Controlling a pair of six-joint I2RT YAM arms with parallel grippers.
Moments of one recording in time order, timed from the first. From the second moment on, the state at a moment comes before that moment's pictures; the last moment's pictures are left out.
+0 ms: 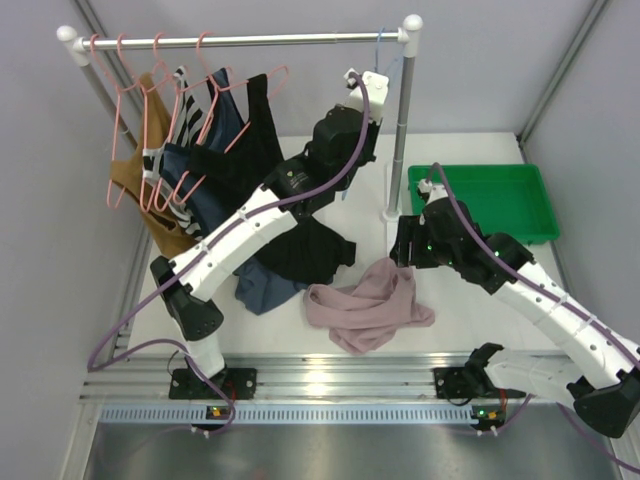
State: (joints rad) left arm -0.90 1.79 2.05 -0.37 -0.53 0.00; right arm 0.69 1.03 1.09 -0.80 0.16 0.52
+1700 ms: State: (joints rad) left arm -0.89 1.13 1.46 -0.38 -0.38 -0.01; right arm 0.69 0.99 0.97 -0.81 0.16 0.53
